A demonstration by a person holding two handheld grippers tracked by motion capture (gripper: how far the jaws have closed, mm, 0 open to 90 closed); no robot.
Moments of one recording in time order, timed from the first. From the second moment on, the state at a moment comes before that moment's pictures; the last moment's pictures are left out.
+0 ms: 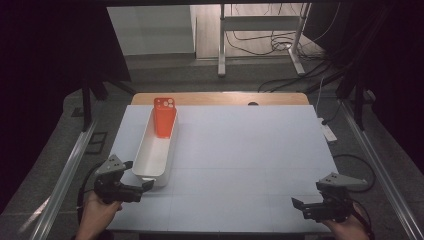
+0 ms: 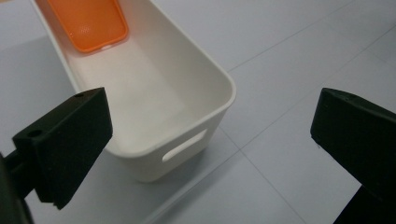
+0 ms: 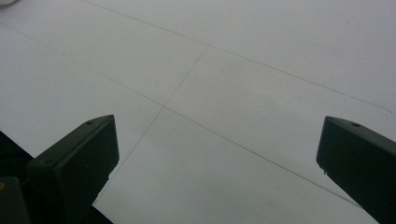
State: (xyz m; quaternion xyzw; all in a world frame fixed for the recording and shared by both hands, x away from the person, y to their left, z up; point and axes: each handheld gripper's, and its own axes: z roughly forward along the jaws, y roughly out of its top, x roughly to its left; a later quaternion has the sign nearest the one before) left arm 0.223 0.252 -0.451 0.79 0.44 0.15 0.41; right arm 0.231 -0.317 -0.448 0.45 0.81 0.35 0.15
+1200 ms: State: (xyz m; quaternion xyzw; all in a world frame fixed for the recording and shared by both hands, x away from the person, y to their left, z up) left arm 0.193 0.268 -0.468 0.79 0.47 0.15 0.38; right arm 0.231 -0.316 -0.448 0.45 0.81 0.34 0.15
